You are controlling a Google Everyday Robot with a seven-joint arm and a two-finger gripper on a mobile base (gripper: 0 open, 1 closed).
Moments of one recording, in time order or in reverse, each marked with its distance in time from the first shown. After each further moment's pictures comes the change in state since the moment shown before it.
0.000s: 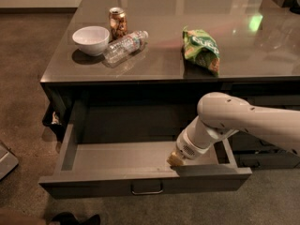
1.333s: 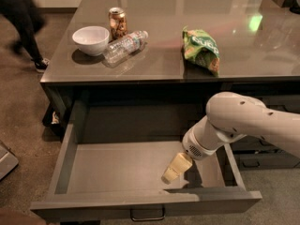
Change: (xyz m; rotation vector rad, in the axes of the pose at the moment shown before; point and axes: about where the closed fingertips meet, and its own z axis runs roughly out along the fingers) arm 0.003 0.005 -0.031 0.088 -0.033 0.016
